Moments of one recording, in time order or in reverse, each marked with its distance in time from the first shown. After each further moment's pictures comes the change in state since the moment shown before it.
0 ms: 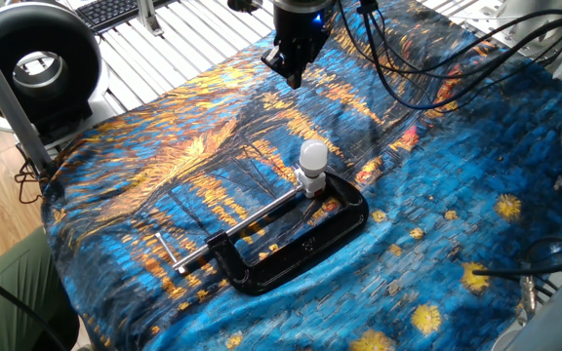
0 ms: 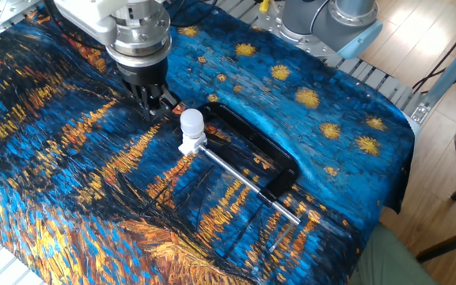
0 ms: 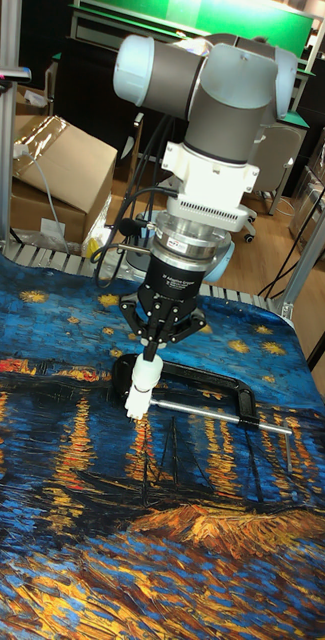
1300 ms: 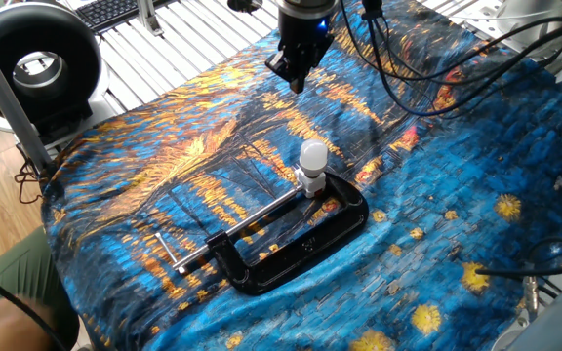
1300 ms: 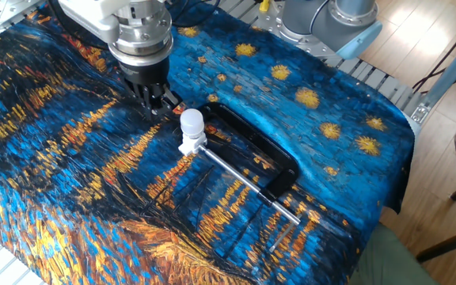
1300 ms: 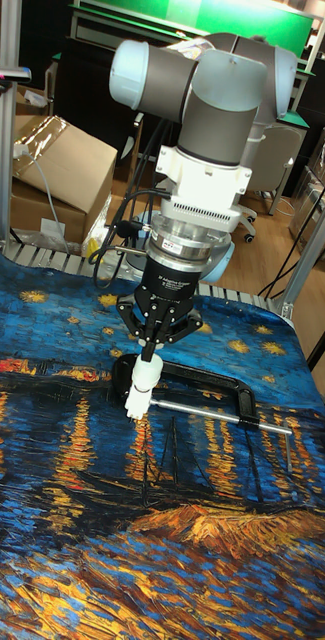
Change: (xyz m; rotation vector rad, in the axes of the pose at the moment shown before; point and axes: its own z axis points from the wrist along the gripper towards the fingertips) arm 0.003 0.002 0.006 -0.026 -0.016 0.010
